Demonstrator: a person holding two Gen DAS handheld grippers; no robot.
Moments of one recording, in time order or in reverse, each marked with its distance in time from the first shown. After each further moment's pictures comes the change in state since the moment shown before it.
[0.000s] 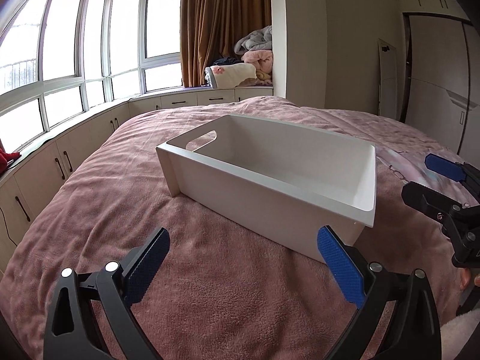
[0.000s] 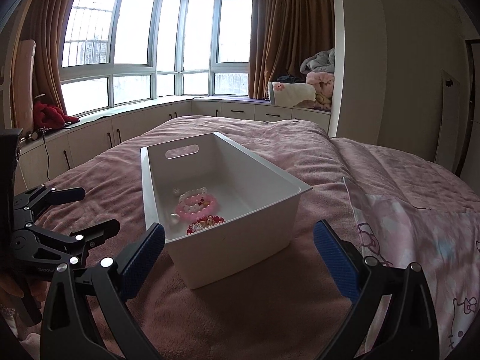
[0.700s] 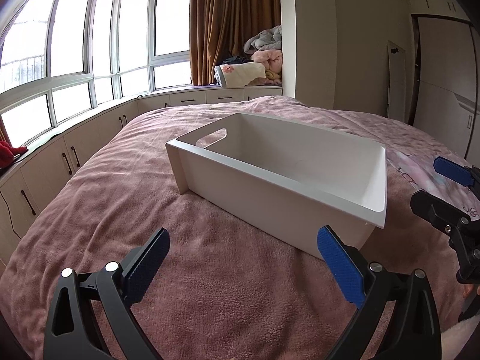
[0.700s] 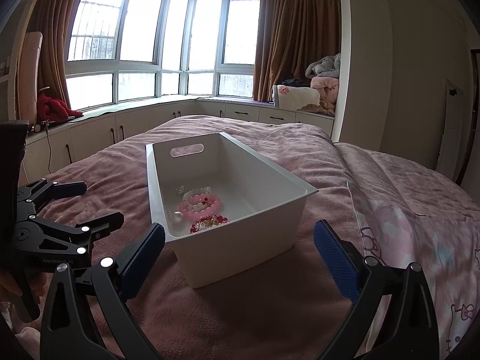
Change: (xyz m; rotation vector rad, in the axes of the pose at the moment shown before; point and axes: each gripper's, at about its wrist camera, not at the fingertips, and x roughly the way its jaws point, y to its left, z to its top) left arm 0.002 0.003 0.000 -0.013 -0.001 0.045; right arm 0.000 0.006 -0.002 -0.034 -0.009 0.004
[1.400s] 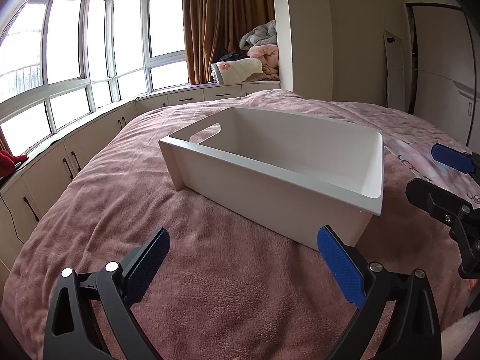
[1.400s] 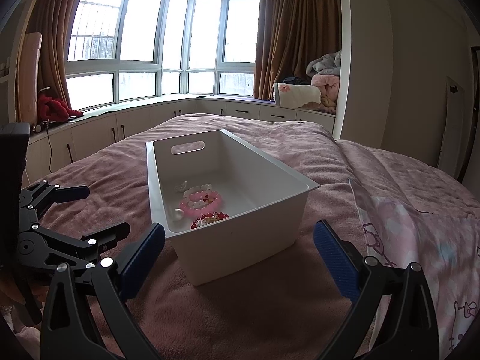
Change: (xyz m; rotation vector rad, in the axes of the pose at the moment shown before) left arm 0.002 -0.013 -0.005 0.042 0.016 0.014; right arm 0.002 -0.001 -0.003 0.007 0.007 0.009
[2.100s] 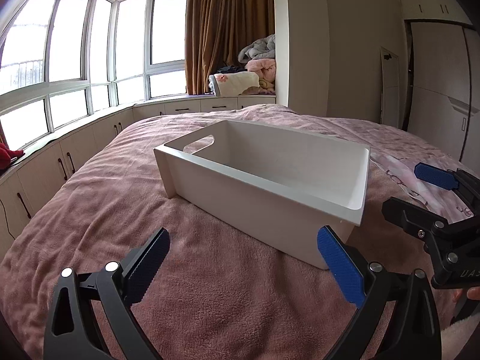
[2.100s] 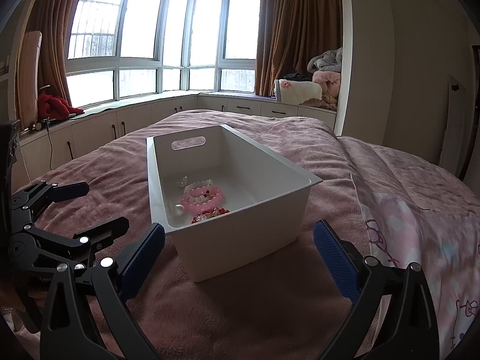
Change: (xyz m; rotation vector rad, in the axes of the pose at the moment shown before) left arm -0.015 -0.004 -0.005 -0.047 -0.099 -0.002; right arm 0.003 0.001 -0.003 0.001 0.018 0.004
